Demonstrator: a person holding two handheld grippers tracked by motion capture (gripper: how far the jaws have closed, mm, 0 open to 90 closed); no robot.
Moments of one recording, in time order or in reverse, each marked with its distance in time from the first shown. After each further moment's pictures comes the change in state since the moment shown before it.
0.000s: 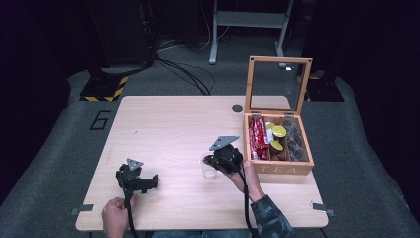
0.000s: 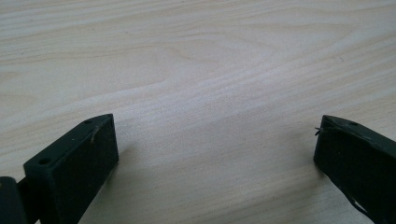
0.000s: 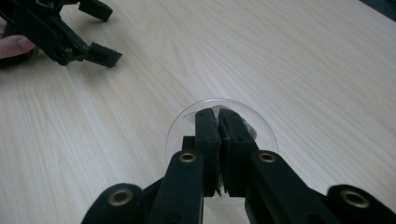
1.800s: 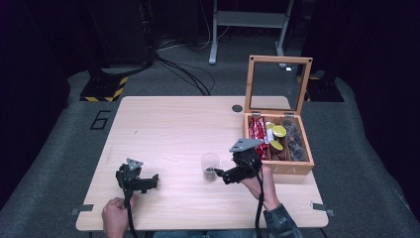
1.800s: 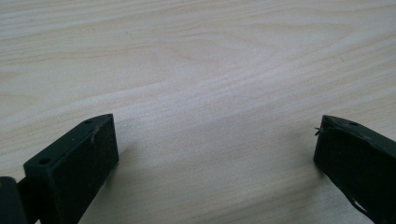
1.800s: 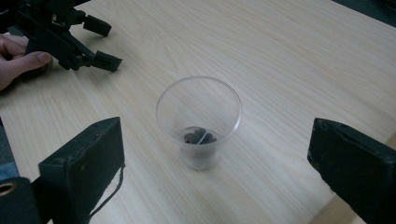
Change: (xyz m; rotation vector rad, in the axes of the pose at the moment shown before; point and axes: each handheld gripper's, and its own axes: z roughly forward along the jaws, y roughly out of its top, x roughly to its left) left arm 0.000 0.000 0.000 0.005 -0.003 0.002; right arm -0.011 -0.027 -0.049 -0.071 -0.013 0.094
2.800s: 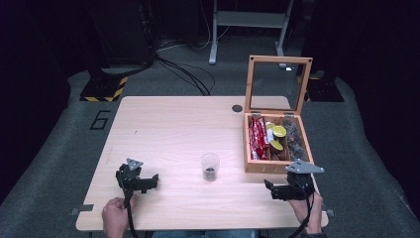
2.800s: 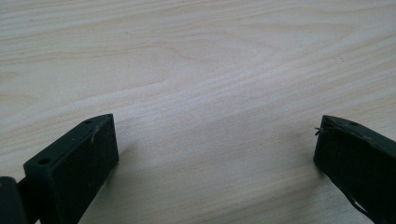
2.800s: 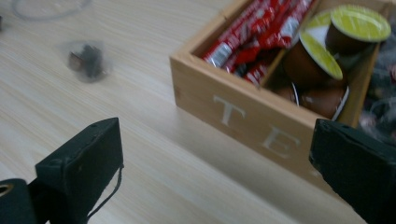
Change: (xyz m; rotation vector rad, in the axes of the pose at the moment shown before) left arm 0.000 0.000 0.000 -0.002 0.001 -0.001; right arm -0.044 -0.115 -0.083 -0.020 -0.290 0.191
